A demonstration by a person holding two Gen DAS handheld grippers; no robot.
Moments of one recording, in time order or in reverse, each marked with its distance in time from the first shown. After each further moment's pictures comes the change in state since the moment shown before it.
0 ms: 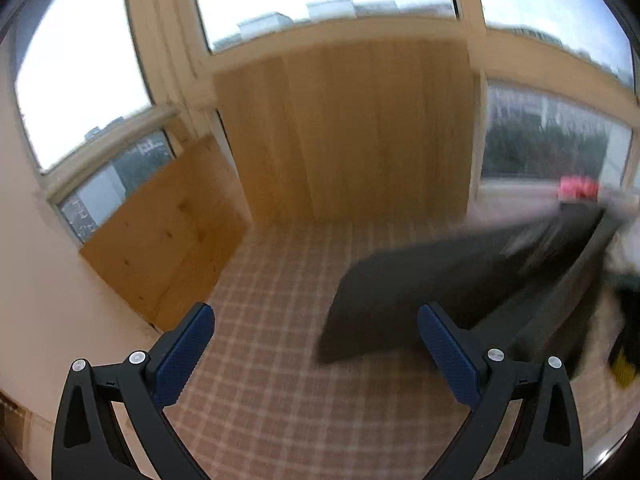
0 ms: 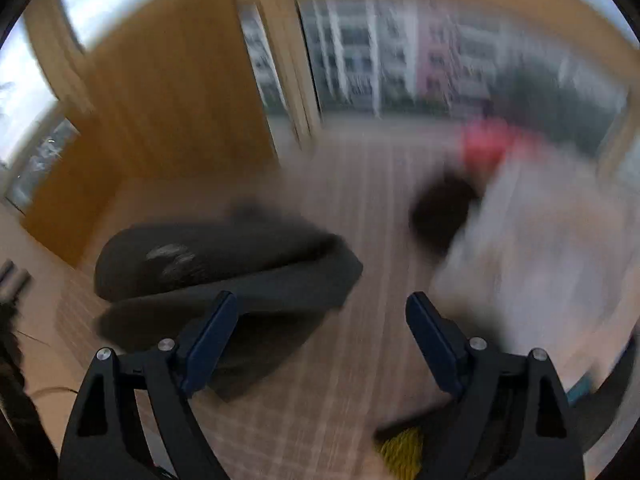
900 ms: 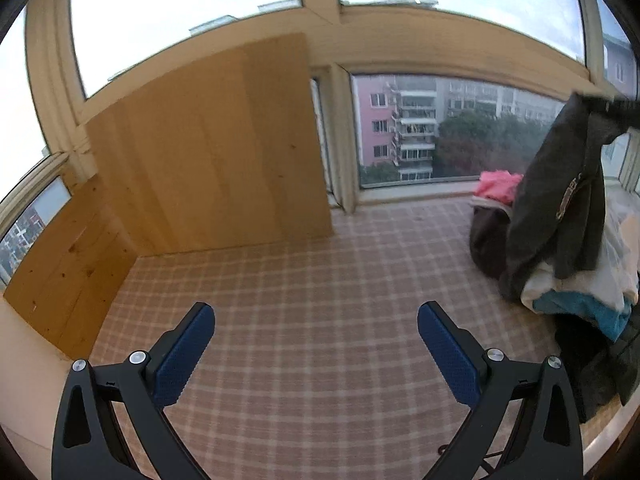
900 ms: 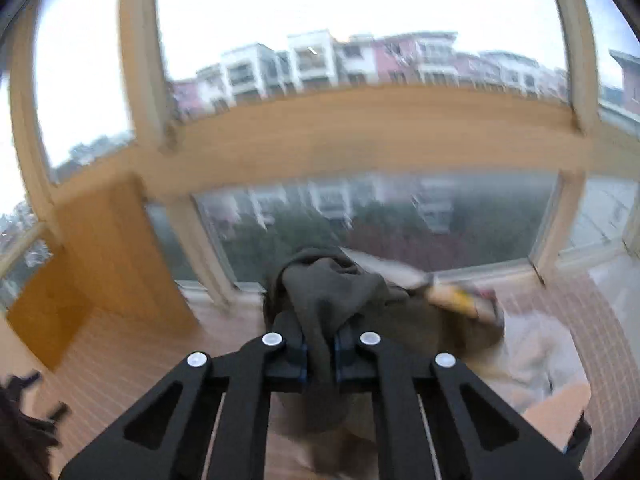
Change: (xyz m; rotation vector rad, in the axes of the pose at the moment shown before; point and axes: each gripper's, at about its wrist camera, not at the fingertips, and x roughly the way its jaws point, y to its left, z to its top) left arm -0.021 -0.226 0.072 0.032 -0.067 -0.156; right arm -0.164 -0.157 0.152 -0.013 -0.540 -0.067
